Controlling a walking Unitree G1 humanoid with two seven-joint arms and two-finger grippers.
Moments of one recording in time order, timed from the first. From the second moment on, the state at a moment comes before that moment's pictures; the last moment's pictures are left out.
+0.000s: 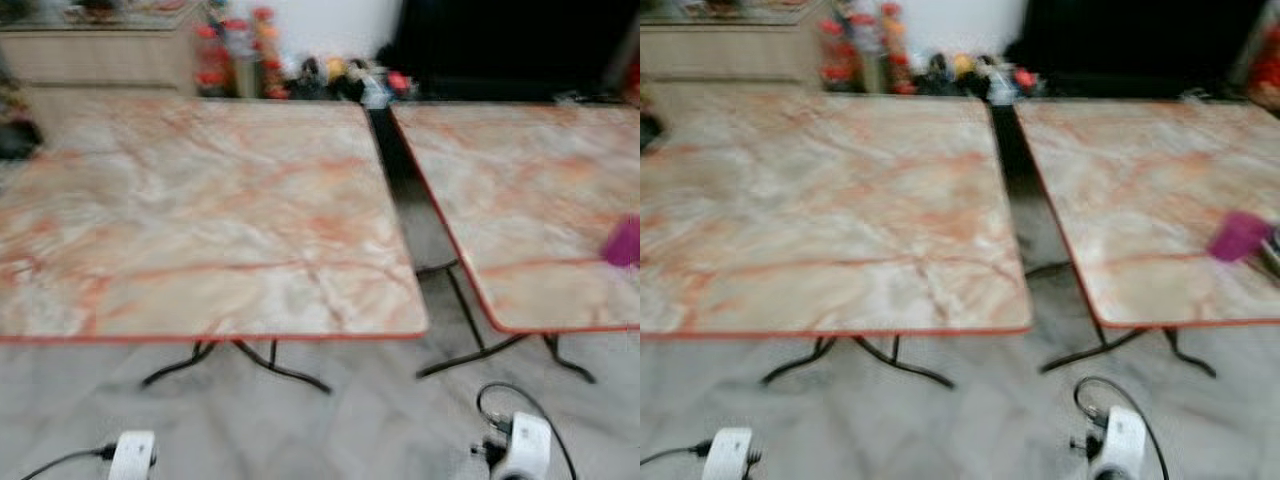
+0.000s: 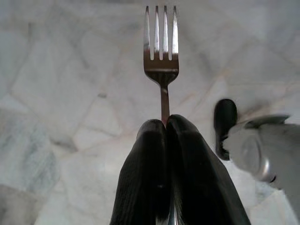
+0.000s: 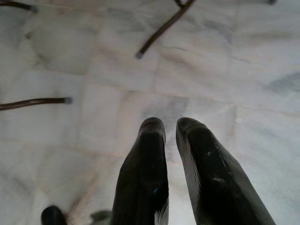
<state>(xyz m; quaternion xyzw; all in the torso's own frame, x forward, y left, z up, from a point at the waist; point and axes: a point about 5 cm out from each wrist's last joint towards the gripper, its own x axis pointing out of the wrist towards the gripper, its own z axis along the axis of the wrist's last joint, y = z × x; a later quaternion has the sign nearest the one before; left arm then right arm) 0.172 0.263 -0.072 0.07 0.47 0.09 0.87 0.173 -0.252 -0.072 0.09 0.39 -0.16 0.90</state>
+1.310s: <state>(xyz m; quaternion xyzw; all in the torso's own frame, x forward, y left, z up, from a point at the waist) 0.169 0.260 -0.075 0.07 0.48 0.09 0.87 0.173 -0.253 -0.072 0.07 0.39 -0.15 0.90</state>
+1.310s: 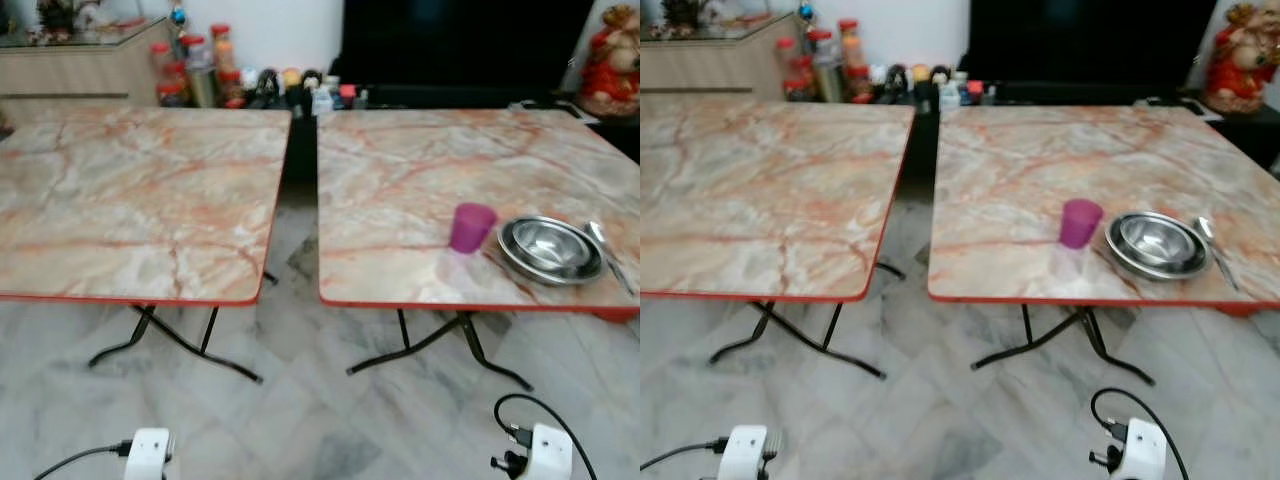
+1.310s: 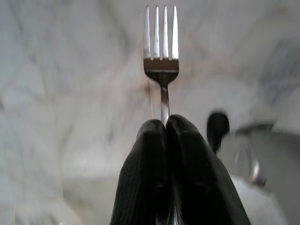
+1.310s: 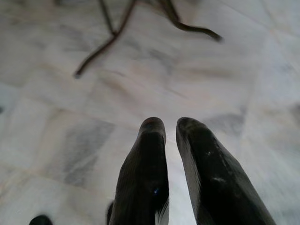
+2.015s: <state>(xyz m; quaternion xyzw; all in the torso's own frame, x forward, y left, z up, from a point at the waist) 0.165 0.264 -0.076 0.07 0.48 0.09 0.87 0.172 -0.254 -0.071 0.08 0.38 -0.16 0.91</state>
